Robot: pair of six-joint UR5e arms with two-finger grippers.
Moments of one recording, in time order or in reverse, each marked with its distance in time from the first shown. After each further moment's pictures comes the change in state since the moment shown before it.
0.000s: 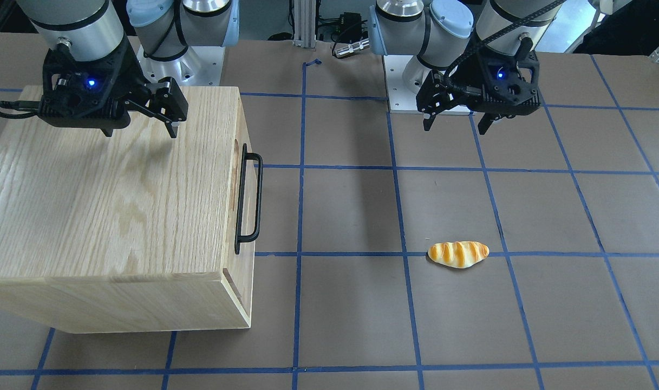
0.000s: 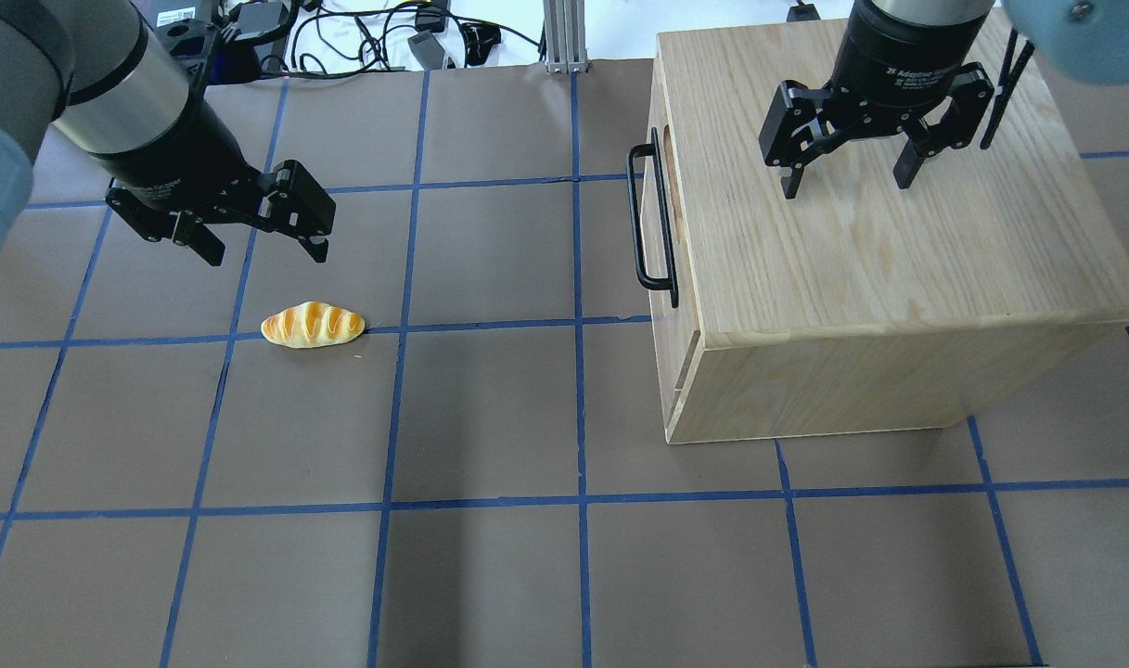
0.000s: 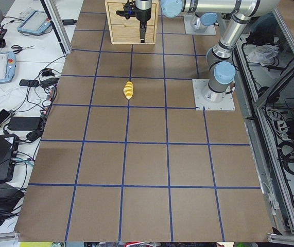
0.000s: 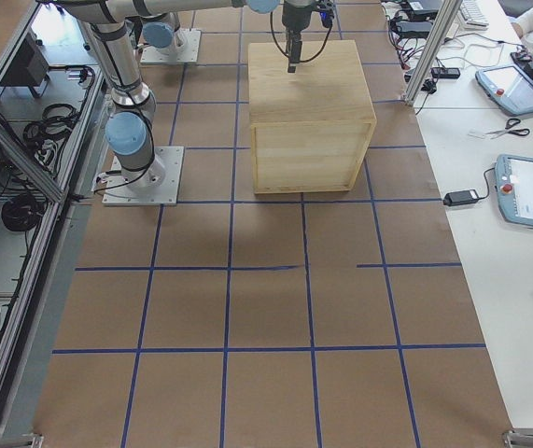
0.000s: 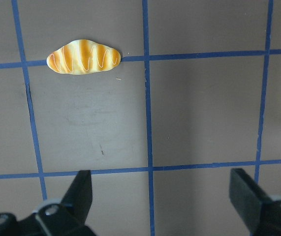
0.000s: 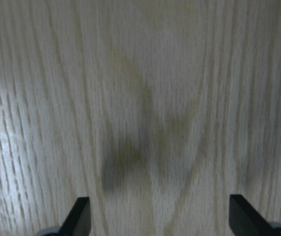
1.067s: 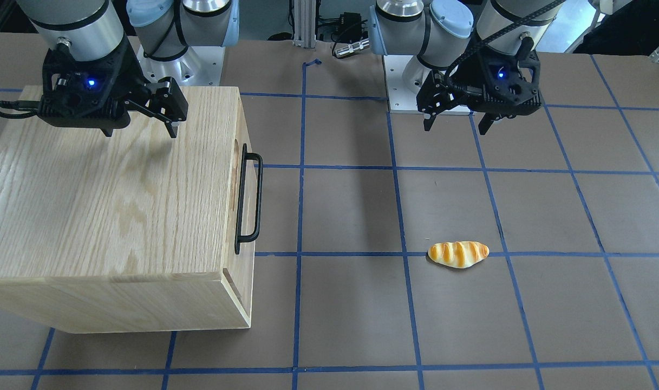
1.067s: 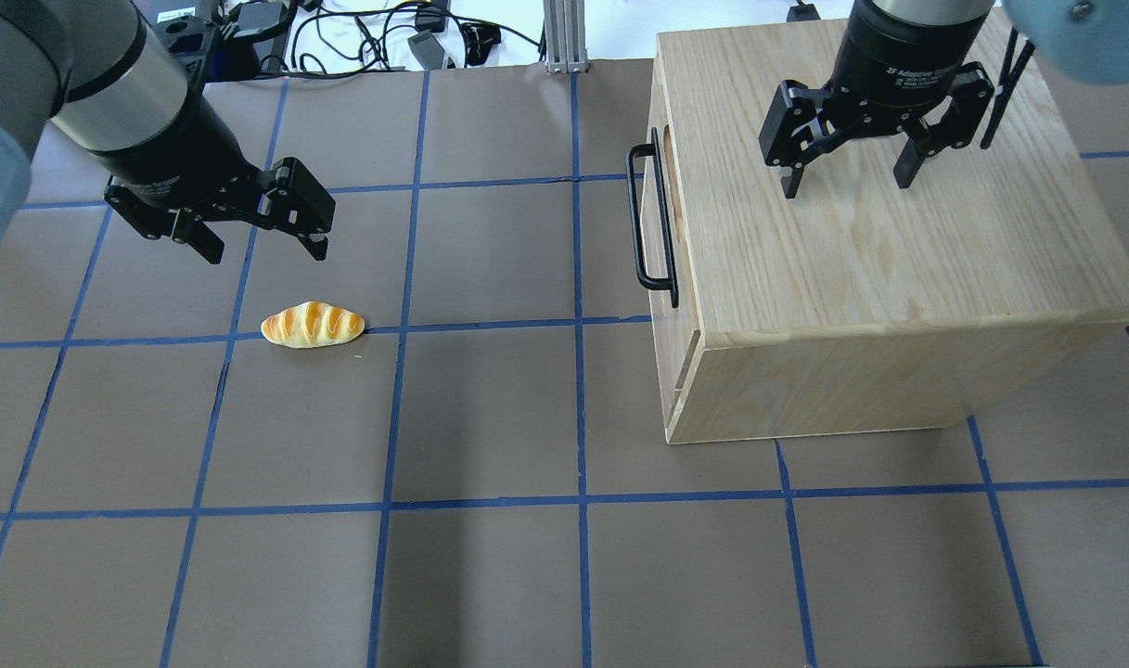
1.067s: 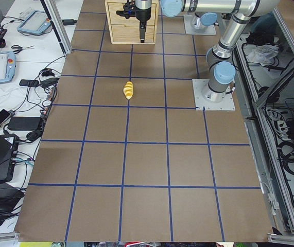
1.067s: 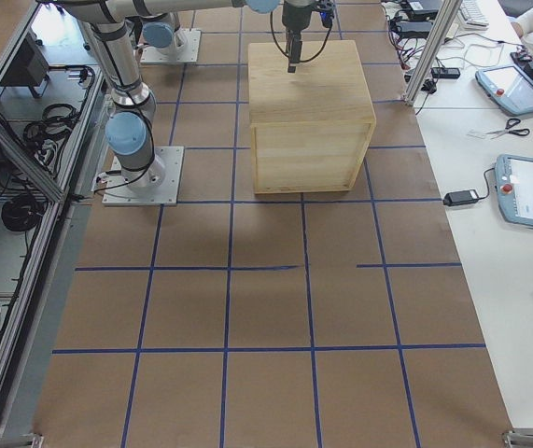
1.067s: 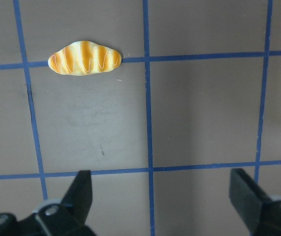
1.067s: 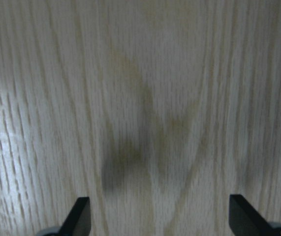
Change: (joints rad) left arm -0.004 -0.012 0.009 -0.003 0.010 -0.005; right arm 0.000 0.000 0.000 0.000 0.000 0.000
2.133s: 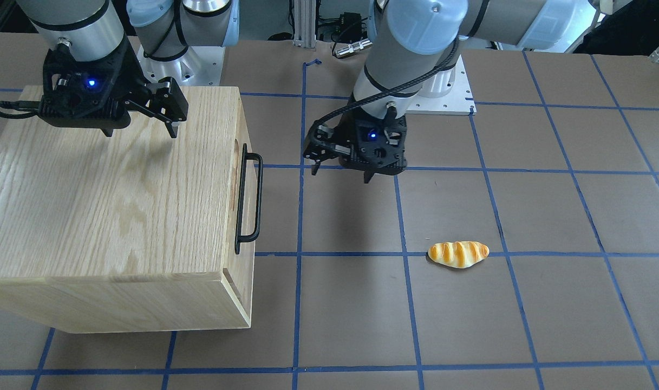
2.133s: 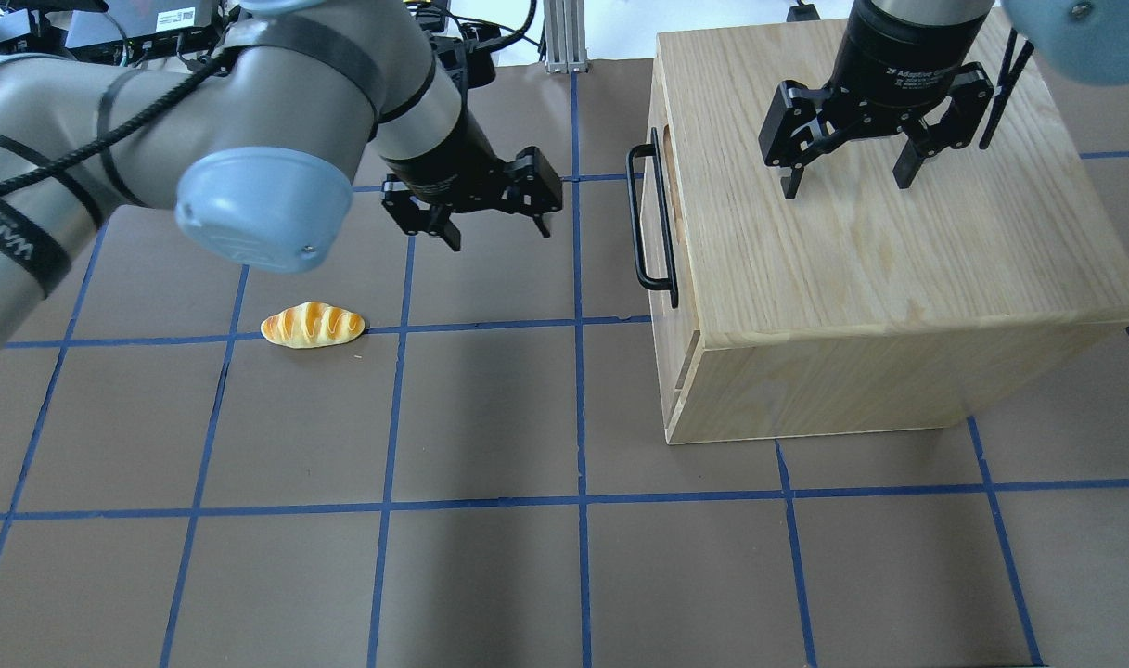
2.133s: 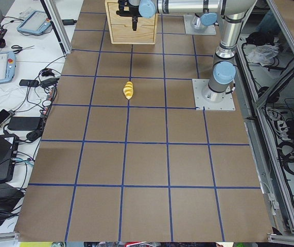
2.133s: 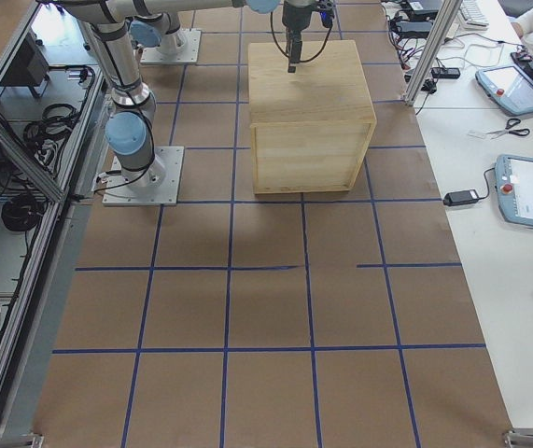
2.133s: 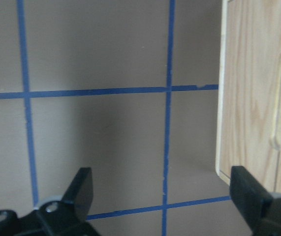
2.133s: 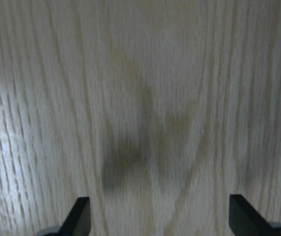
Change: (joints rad) left arm -0.303 -0.257 0.025 0.388 -0.253 -0.368; right arm 0.000 0.000 0.000 0.000 0.000 0.000
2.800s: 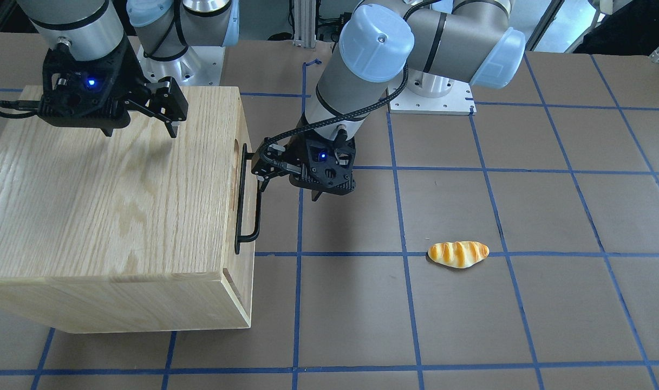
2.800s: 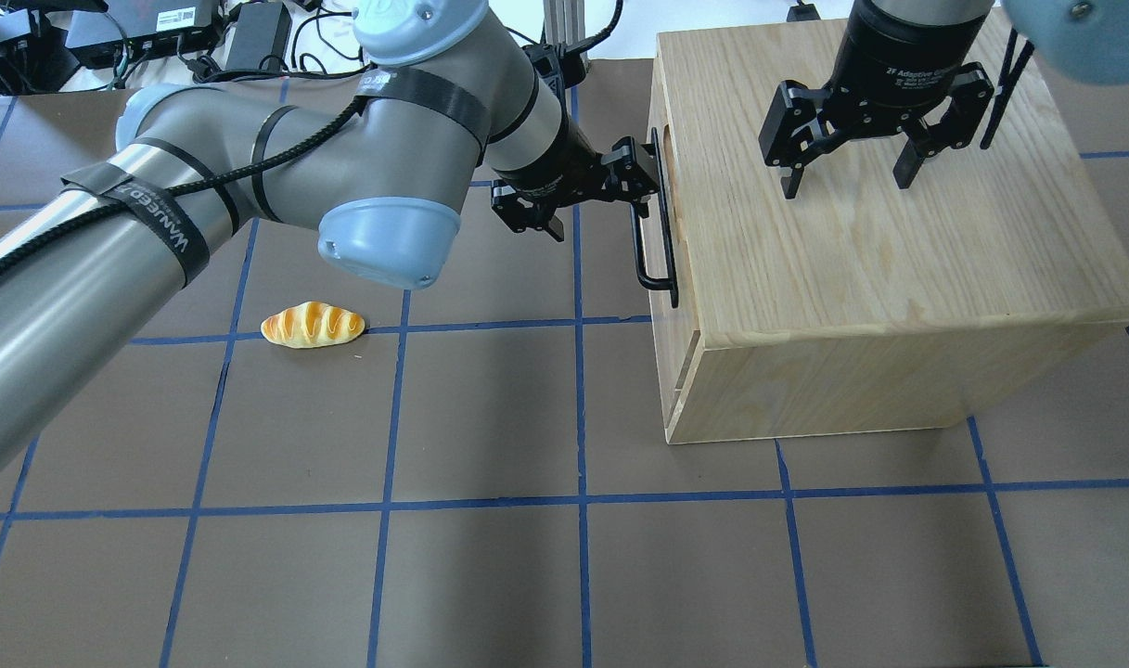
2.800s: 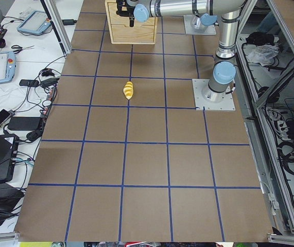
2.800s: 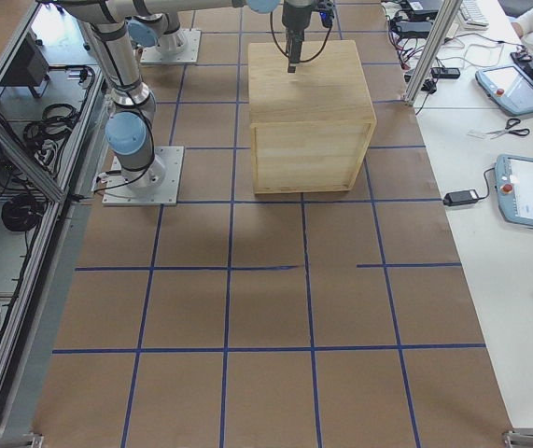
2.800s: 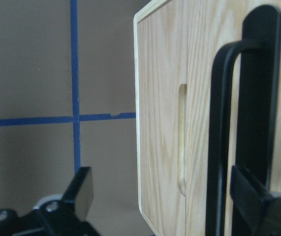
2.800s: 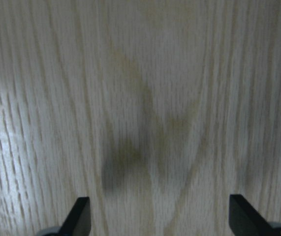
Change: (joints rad) left arm -0.045 -0.088 0.004 0.168 -0.067 -0.067; right arm 0.000 0.000 0.000 0.000 0.000 0.000
